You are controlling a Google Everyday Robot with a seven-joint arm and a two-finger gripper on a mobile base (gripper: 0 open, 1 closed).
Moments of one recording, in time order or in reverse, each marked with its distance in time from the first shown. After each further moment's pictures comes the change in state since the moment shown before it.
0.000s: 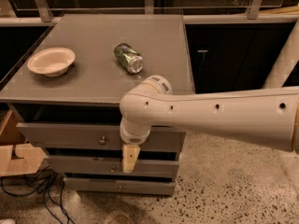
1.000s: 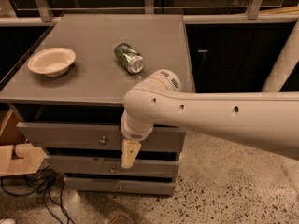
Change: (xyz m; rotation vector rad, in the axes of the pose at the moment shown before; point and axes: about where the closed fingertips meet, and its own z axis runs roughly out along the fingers) arm -0.006 -0.005 -0.038 0.069 -0.044 0.019
